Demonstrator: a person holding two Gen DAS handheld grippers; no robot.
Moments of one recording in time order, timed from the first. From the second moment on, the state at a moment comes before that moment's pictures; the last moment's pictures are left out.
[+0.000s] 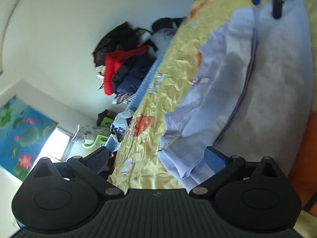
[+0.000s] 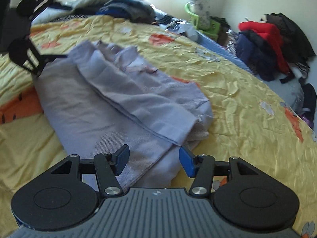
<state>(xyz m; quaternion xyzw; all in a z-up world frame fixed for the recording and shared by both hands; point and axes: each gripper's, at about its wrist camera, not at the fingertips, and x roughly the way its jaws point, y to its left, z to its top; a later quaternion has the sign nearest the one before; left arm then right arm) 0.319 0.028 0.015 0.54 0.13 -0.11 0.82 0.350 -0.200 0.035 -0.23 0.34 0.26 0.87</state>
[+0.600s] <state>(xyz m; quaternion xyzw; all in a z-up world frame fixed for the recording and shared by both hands) 0.374 0.020 -0.002 0.56 0.17 -0.18 0.79 0.382 -0.179 0.028 -0.40 0.28 0.27 0.83</state>
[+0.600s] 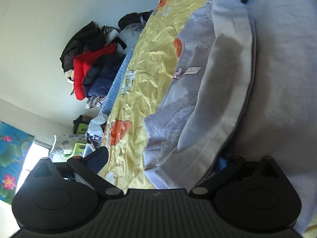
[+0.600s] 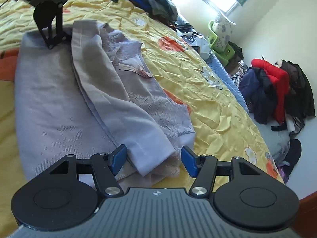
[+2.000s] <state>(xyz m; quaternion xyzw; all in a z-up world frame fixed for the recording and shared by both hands) 0.403 0.020 0.013 0.51 0.20 -0.22 0.81 0.390 -0.152 0.013 -0.55 0.22 0.30 0.75</state>
